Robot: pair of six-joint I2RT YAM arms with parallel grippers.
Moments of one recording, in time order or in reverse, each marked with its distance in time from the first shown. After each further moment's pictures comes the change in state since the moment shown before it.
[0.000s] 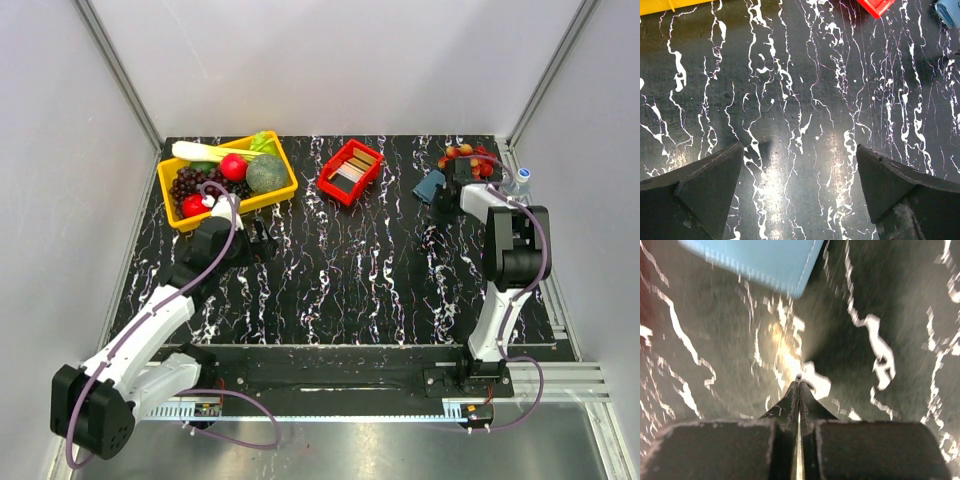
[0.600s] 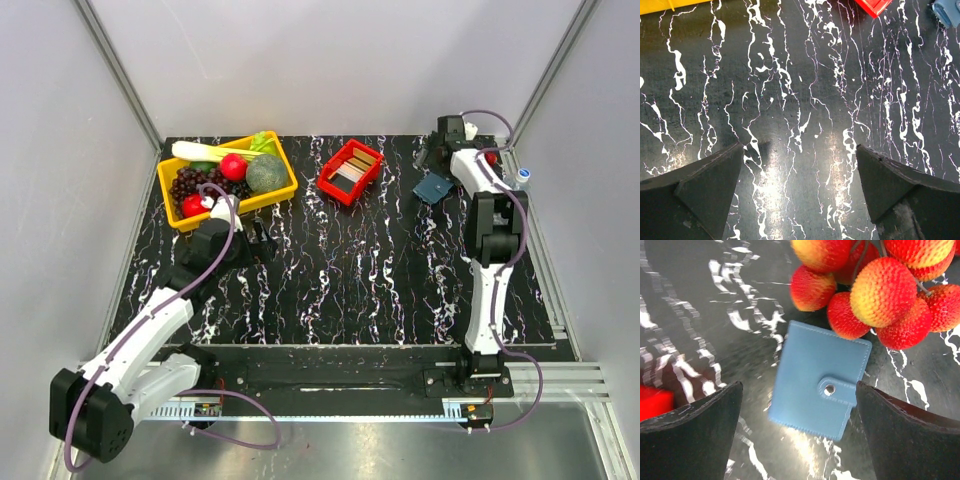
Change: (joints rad) left arm -0.004 -0.038 -0.016 -0.006 0.000 -0.004; right arm 0.032 0.226 0.539 -0.080 0.251 0.077
